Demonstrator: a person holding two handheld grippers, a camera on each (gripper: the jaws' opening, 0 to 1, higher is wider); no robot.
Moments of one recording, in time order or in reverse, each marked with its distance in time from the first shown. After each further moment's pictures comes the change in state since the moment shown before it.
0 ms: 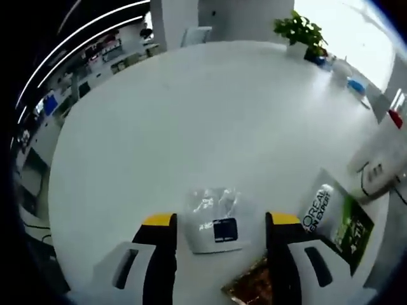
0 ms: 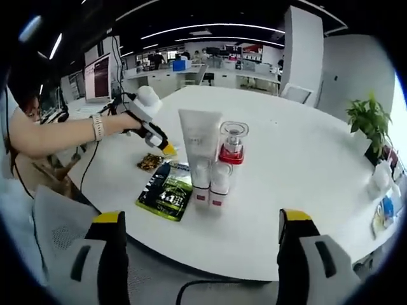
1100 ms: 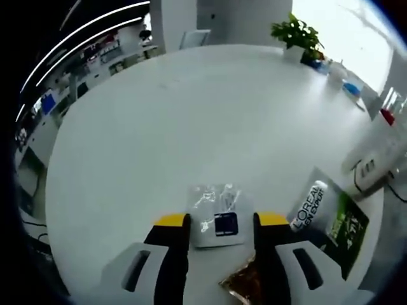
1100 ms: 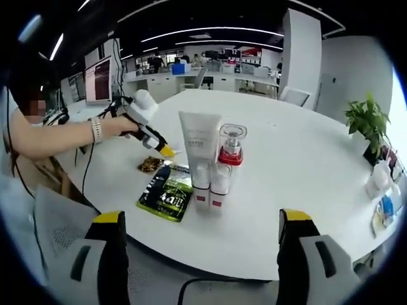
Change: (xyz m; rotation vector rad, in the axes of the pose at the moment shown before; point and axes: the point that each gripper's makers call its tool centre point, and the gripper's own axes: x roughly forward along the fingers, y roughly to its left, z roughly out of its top) left arm 0.000 0.009 0.000 0.002 -0.025 -0.057; right arm -0.008 0.002 0.001 0.003 -0.029 -0.012
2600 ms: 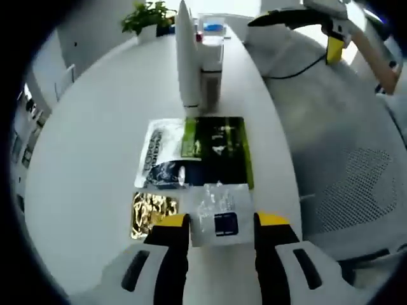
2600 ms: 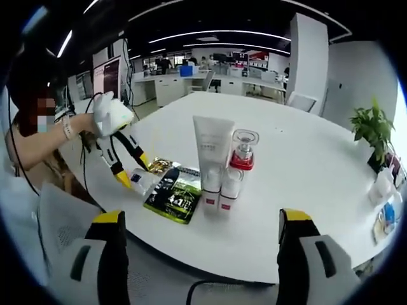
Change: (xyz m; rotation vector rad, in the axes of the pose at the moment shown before) left arm -0.082 -0.105 -0.091 0.669 0.195 -0.480; right arm 0.000 0.011 0.002 -0.032 -0.009 0.037
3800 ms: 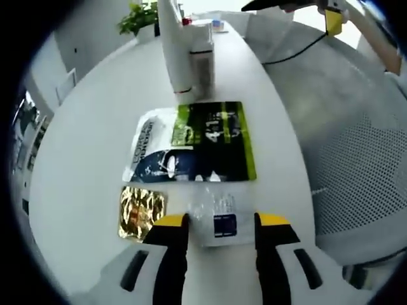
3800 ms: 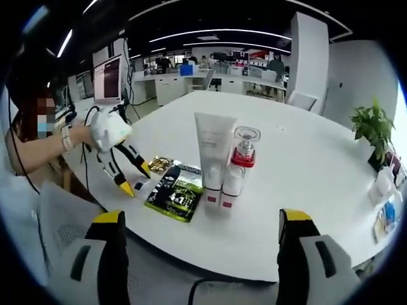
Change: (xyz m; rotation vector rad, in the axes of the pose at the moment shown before) left arm 0.019 -0.006 -0.012 0.040 -0.004 0.064; right arm -0.001 0.003 -0.003 0.004 0.002 -0.001
